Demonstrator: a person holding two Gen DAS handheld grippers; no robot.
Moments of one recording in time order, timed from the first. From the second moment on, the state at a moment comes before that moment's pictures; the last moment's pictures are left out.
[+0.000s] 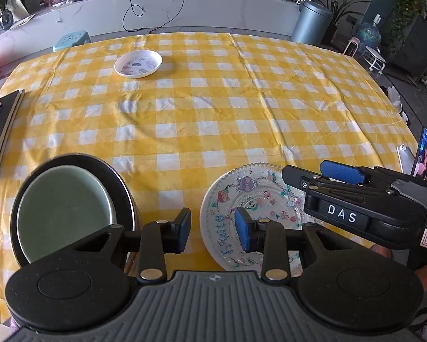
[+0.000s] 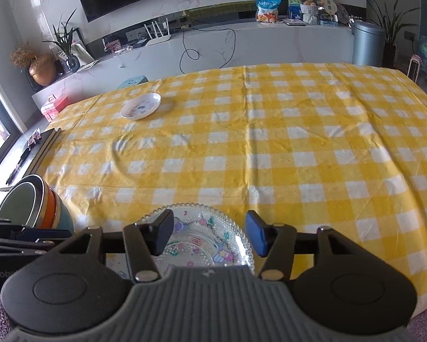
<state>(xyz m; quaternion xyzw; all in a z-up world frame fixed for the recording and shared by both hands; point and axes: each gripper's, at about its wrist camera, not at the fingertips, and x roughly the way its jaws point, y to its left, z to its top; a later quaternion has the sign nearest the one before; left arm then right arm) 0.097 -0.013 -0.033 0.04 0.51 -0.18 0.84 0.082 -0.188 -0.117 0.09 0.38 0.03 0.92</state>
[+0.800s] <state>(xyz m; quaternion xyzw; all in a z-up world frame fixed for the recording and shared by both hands) 0.215 0.056 0.012 0.05 0.50 -0.18 0.85 0.165 -0.127 -0.095 0.03 0.38 0.08 0.92</state>
